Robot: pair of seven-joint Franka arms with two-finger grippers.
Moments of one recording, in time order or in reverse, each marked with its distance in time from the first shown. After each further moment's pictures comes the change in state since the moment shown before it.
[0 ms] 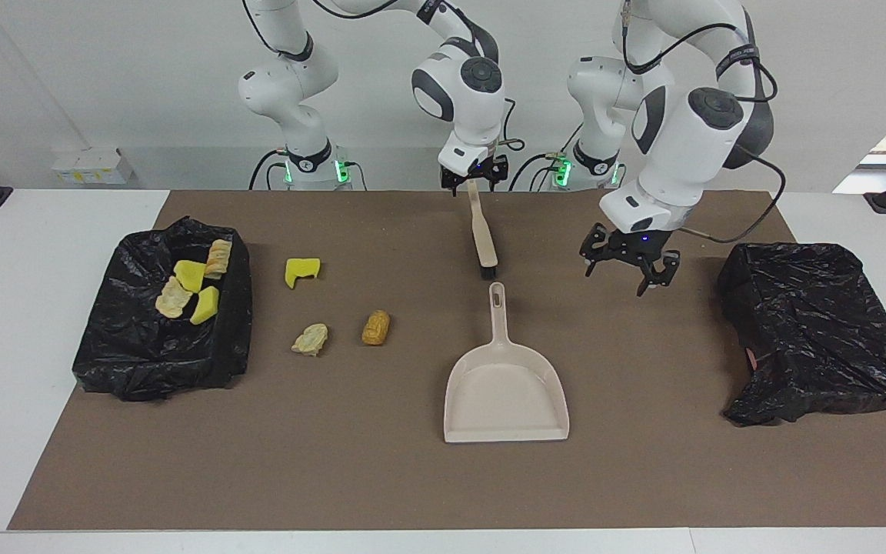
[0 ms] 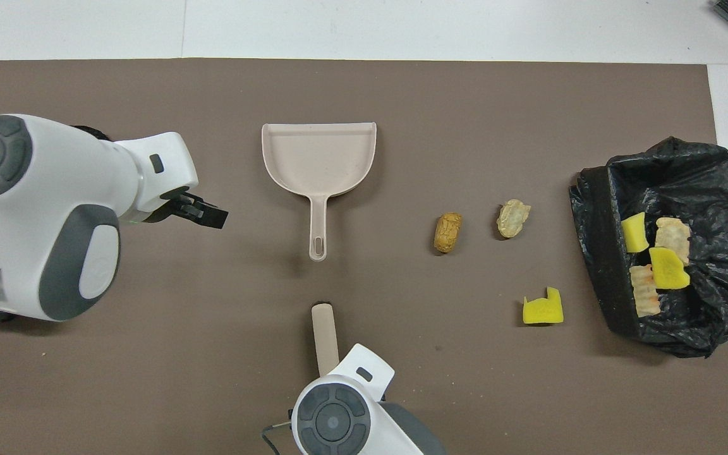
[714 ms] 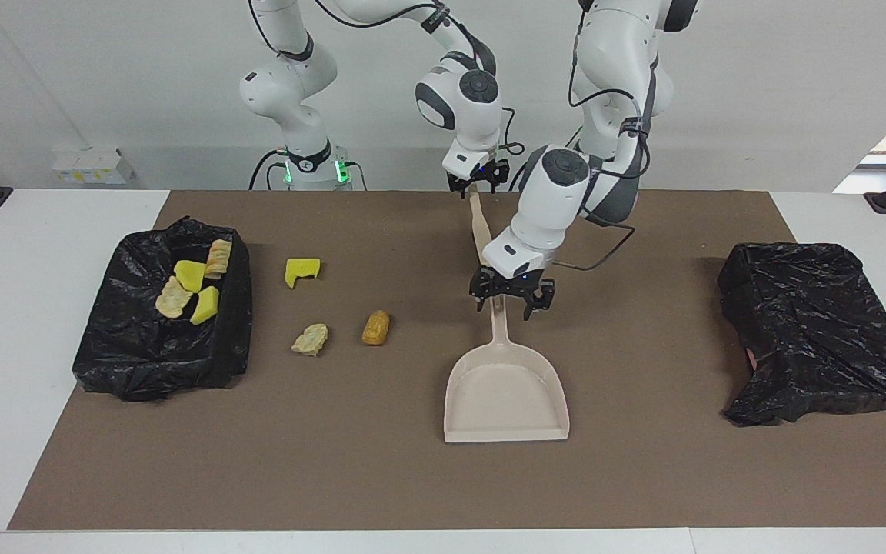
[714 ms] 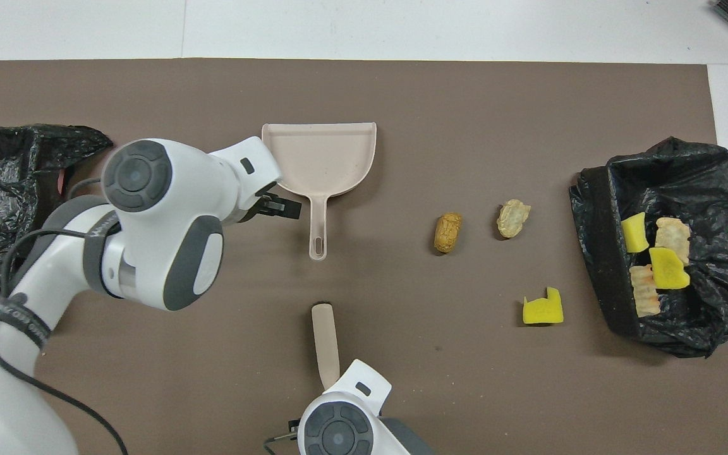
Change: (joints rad) left arm -0.263 0.203 -0.003 0.005 -0.063 0.260 -0.494; right arm 0.056 0.008 -0.002 -0.077 0.066 0.113 0.005
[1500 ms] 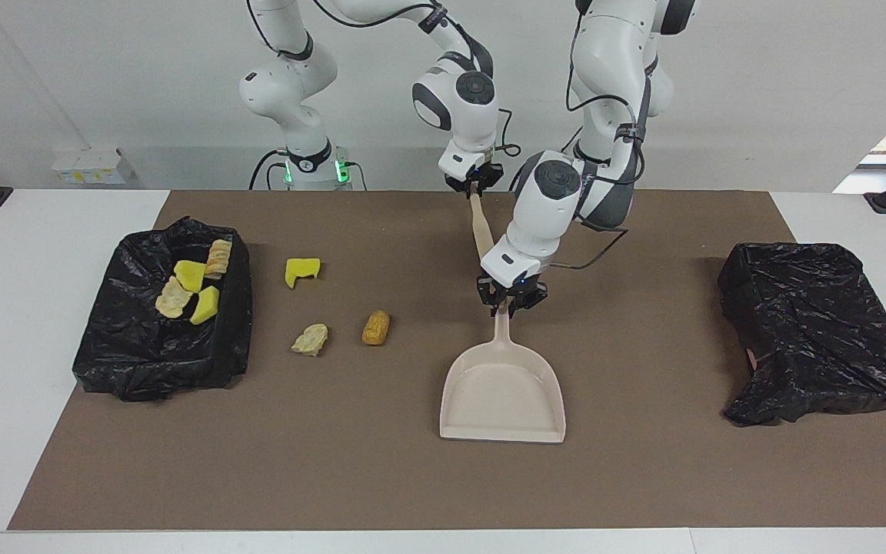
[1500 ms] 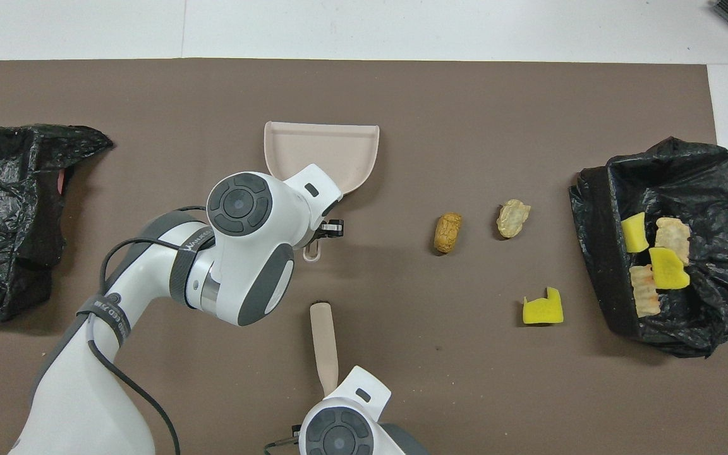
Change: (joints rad) left arm -0.001 0.016 0.024 0.000 0.004 -0.060 -0.045; right arm -0.032 -0.047 -0.013 -0.007 -0.001 -0.060 0.000
